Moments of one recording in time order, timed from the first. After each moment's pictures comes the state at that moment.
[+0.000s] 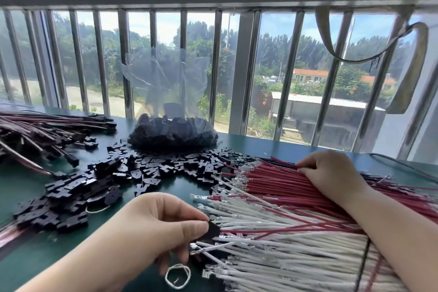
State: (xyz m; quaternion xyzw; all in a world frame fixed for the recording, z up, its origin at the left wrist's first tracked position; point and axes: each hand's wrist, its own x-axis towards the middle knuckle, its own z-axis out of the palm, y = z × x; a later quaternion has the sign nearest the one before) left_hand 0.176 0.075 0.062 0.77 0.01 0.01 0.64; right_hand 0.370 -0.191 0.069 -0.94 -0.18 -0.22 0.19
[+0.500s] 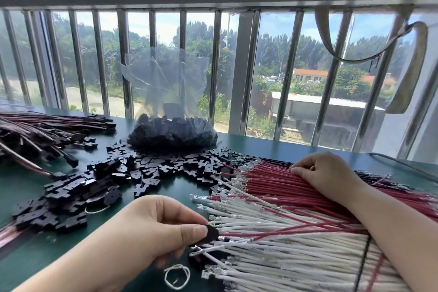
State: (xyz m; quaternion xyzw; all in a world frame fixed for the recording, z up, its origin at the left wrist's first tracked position) left_hand 0.179 0.079 0.056 0.76 0.01 -0.01 0.64; right_hand 0.377 -0.196 0.066 -0.94 -0.22 -0.15 0.23
